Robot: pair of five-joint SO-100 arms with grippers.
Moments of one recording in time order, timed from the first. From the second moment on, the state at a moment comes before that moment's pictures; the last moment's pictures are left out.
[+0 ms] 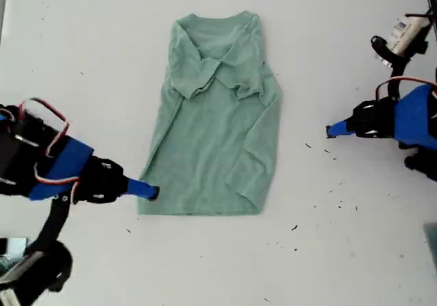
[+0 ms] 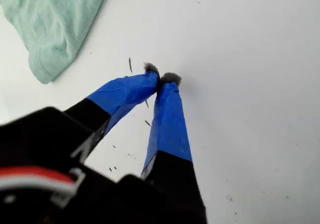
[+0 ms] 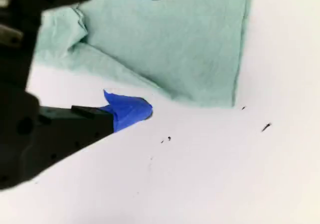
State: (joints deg) arm 0 15.9 105.7 98.3 87.0 -17.0; arm 1 13.2 200.1 175.3 75.9 -12.6
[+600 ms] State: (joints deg) arm 0 11.7 88.2 116.3 63.4 -13.1; arm 1 5.3 200.1 175.3 75.9 -8.0
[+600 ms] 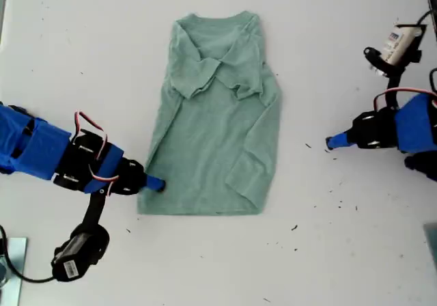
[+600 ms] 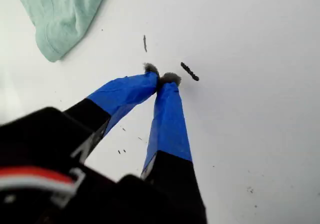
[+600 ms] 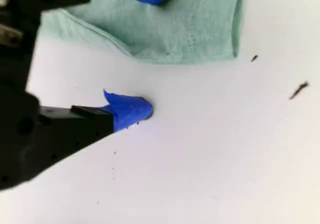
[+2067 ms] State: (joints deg) arm 0 9.8 68.6 67.7 90.3 -11.4; arm 1 2.8 200.1 175.3 75.9 -6.2
